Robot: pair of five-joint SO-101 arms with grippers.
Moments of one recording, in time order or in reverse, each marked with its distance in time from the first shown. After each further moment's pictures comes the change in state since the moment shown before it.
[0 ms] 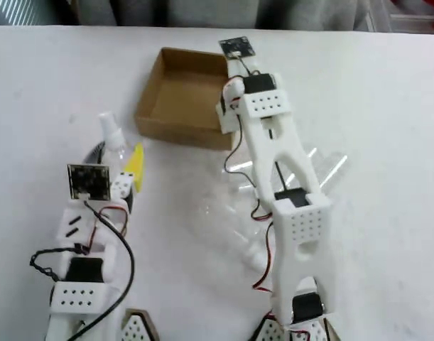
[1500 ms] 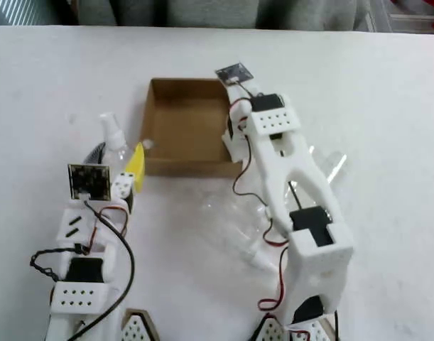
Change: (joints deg) left arm 0.0 0.0 0.0 0.0 0.0; right arm 0.7 -20.8 34.9 -8.4 8.4
